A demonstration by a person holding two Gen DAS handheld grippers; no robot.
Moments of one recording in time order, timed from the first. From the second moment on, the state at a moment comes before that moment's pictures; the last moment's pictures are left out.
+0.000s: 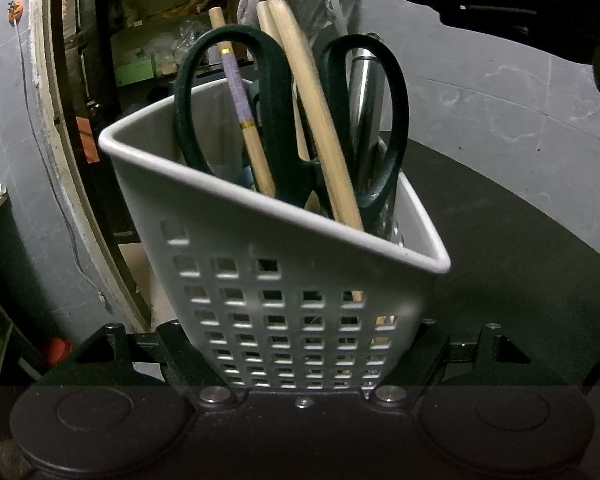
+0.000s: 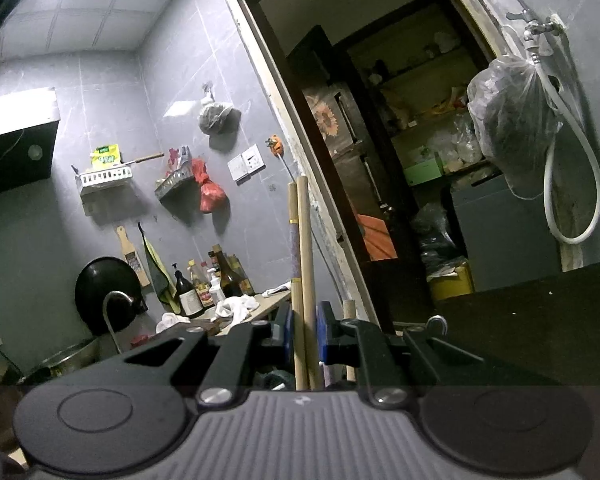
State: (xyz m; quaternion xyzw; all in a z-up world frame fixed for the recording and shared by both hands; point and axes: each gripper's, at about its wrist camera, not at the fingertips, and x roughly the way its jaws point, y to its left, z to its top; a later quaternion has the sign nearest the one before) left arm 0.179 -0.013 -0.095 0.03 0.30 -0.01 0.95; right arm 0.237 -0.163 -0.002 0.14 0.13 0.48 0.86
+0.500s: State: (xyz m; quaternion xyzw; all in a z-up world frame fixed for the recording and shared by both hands) left arm 0.179 -0.008 -0.097 0.04 0.30 -0.02 0.95; right arm 0.217 -0.170 0.007 0.11 0.15 0.46 0.87
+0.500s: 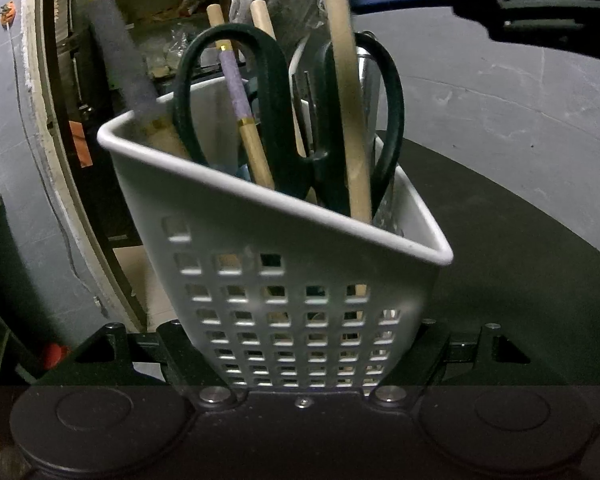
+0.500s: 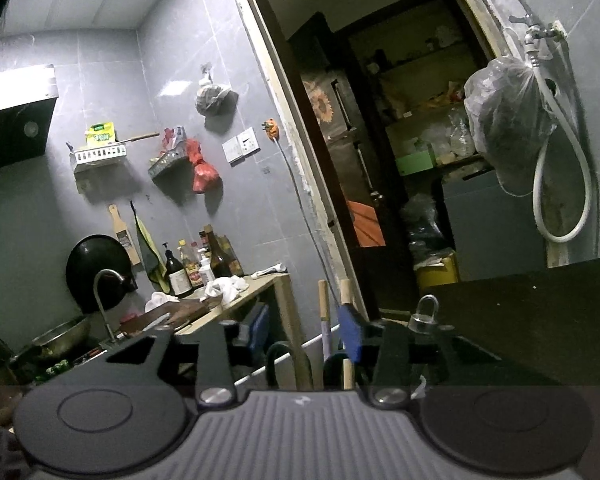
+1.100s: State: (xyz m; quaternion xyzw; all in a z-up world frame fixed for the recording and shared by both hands) left arm 0.182 0.004 -0.096 0.03 0.31 -0.05 0.95; right arm 0.186 -0.190 0.033 0.09 0.14 0.36 0.92
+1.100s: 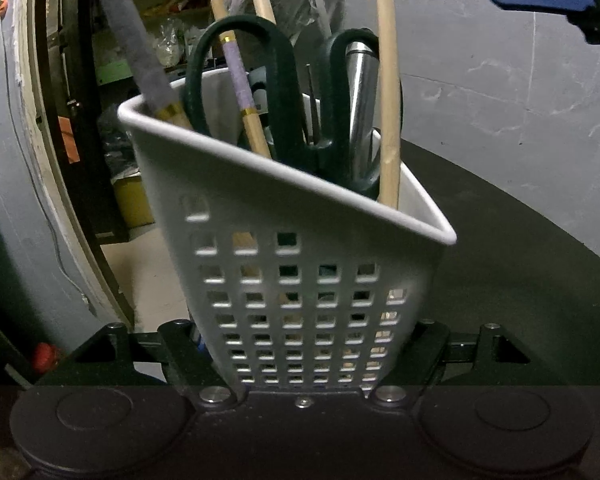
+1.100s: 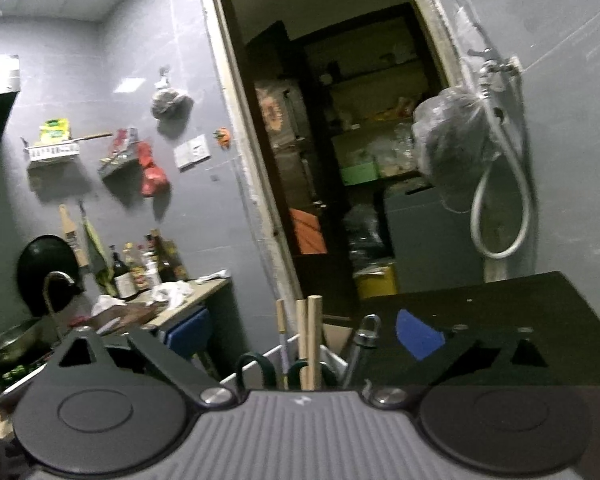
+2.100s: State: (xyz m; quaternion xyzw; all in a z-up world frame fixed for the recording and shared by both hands) left arm 0.088 -0.001 -0.058 -0.01 0.28 0.06 0.96; right arm 0.113 -0.265 0.011 0.08 0.18 0.26 0.94
